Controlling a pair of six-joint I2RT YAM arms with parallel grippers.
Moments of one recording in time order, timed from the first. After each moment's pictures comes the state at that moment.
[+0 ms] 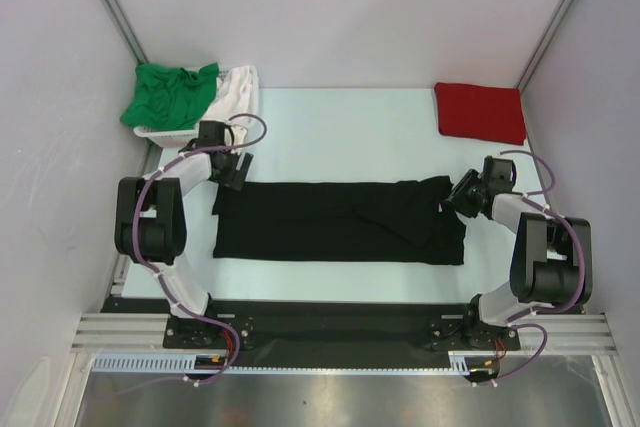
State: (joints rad) left arm -0.04 1.79 1.13 -0.34 -0.04 0.30; right arm -0.14 1.52 0.70 -0.08 -0.20 0.57
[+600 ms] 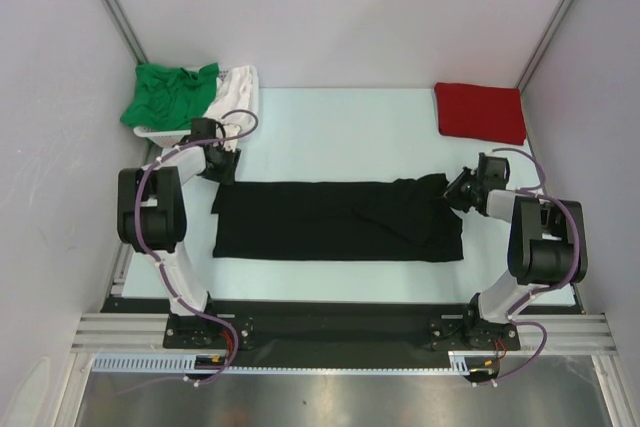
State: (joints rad) left arm 0.03 1.89 1.21 -0.37 0.08 0.29; right arm -0.12 1.64 0.72 0.07 -0.31 0.60
